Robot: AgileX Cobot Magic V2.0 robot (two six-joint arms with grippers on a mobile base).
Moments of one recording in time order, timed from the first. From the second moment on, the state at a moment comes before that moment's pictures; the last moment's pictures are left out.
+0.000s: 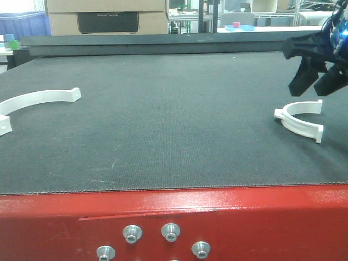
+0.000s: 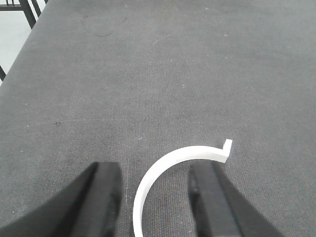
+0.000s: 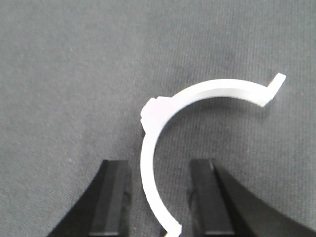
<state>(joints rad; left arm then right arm) 0.02 1.46 -1.04 0.01 0.13 0.05 0.03 1.58 -1.00 0.36 0.44 -0.28</state>
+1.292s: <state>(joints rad) 0.02 1.50 -1.04 0.01 0.08 0.05 0.07 1.72 -1.00 0.27 0.41 -0.29</state>
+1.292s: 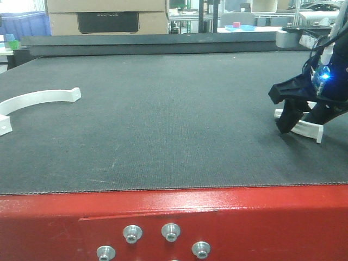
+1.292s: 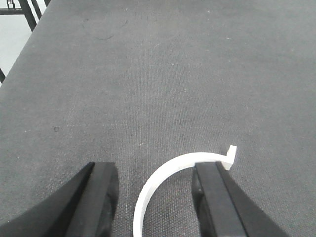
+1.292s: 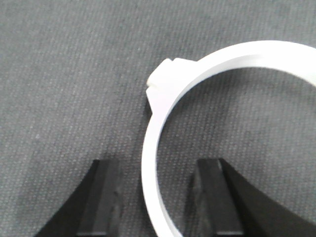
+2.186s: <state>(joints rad) 0.02 1.54 -1.04 0.00 0.10 0.05 0.08 1.61 -1.16 0.28 0.55 -0.29</state>
